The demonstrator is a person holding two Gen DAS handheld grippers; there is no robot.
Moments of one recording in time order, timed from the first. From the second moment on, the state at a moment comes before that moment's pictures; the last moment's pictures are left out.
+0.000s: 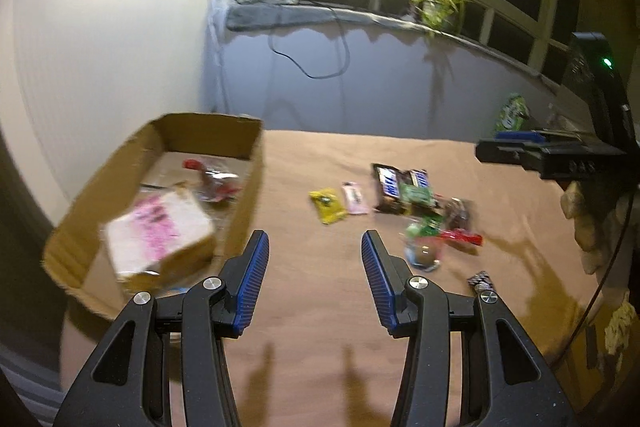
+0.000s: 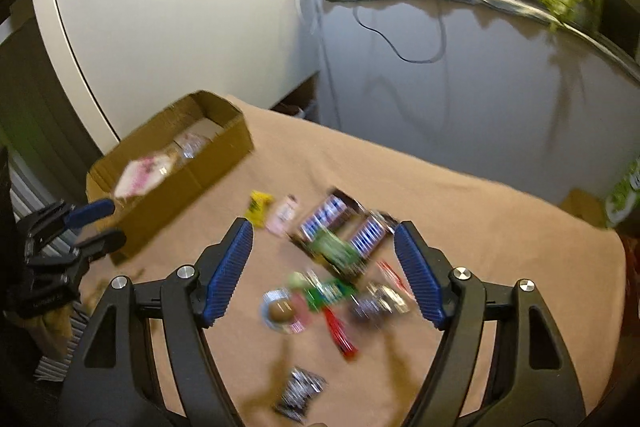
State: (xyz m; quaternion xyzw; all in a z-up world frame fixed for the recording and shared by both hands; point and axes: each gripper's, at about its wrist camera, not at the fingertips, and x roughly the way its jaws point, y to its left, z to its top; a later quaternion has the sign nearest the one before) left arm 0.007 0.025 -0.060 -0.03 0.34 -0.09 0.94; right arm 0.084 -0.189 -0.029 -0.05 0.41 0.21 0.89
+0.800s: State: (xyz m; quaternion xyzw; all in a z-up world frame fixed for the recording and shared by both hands) left arm 0.050 -0.066 -0.110 -0.01 0.43 -0.21 0.88; right arm -0.013 -0.198 -0.114 -0.02 0.48 0.22 0.85
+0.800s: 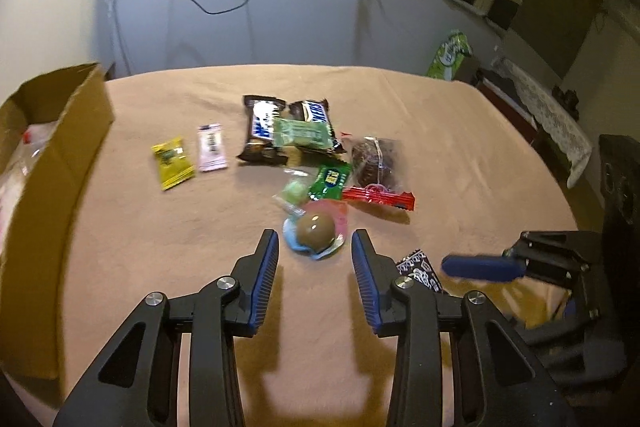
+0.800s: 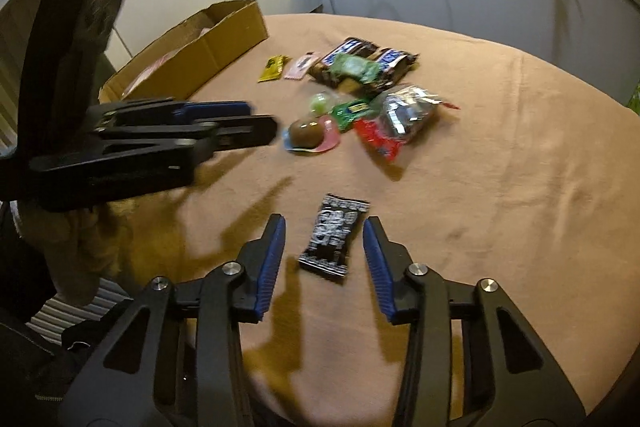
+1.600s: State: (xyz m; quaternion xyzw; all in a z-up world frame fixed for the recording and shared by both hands) left arm 0.070 -0.082 -0.129 0.02 0.44 -0.22 0.87; right arm -0.006 -0.195 -0.126 -0.06 0.49 0.20 0.85
